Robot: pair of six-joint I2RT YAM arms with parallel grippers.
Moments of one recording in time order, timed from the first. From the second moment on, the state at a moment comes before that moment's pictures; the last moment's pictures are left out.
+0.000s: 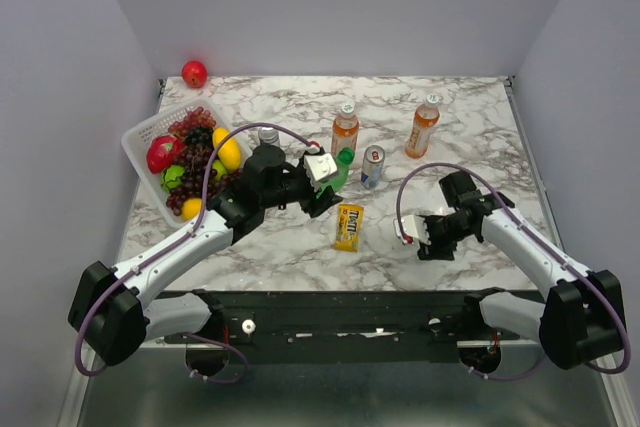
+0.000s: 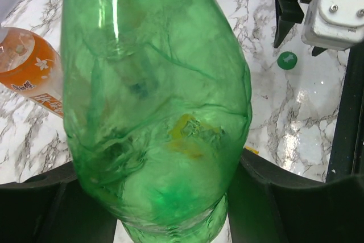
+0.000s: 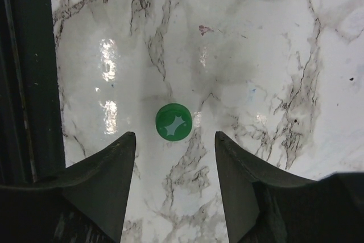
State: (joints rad) left arm -0.69 1.16 0.83 0.02 0.46 0.26; right arm 0.27 1.15 0.69 -0.91 -0.50 -1.38
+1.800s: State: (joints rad) left arm -0.69 1.29 0.69 0.24 0.56 0.41; right arm 0.52 1.26 1.58 -1.09 -0.73 -1.03
